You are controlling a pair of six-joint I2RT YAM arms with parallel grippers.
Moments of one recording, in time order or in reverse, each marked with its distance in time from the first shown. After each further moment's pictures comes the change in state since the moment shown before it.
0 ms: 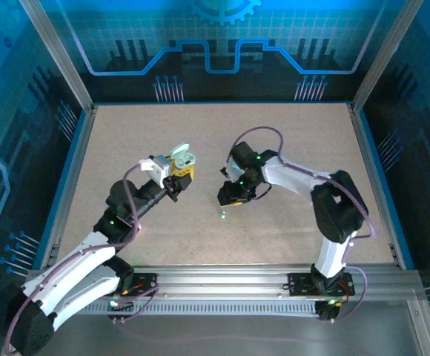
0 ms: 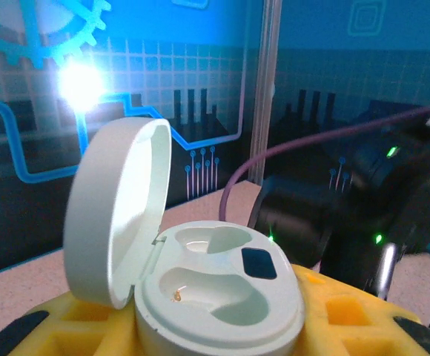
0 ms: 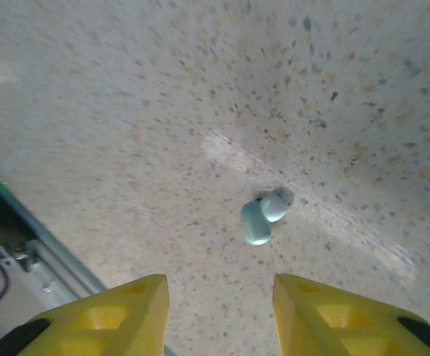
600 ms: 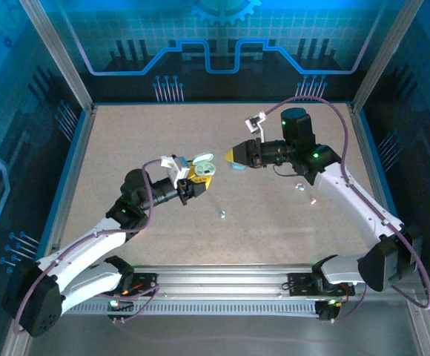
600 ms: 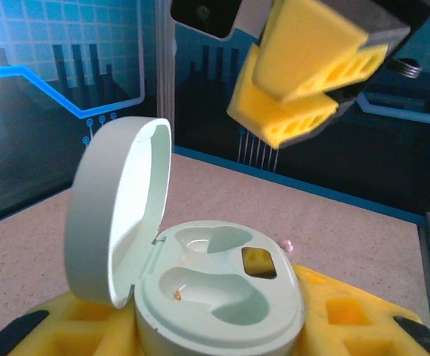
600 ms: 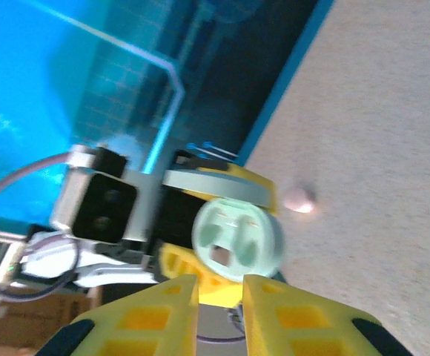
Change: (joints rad) left arm 0.001 0.212 0.050 0.058 0.299 0.000; right arm -0.200 -0.496 -0.025 0.362 -0.437 0.320
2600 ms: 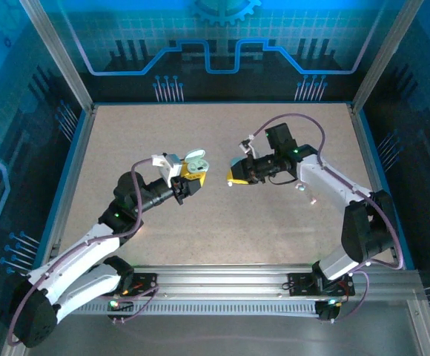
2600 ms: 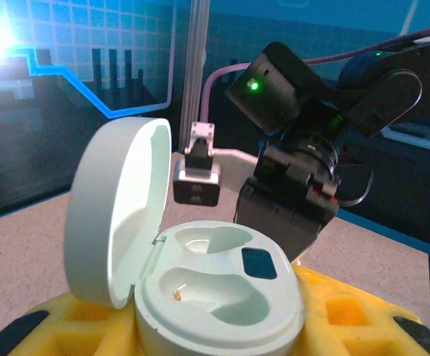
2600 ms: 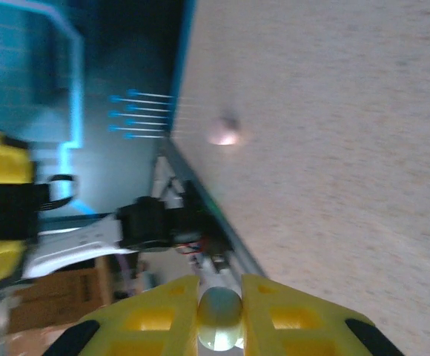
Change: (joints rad) left arm 0.000 -0.097 0.005 -0.086 -0.080 -0.080; right arm -0.040 0.218 -0.084 -0.091 -0.117 -0.121
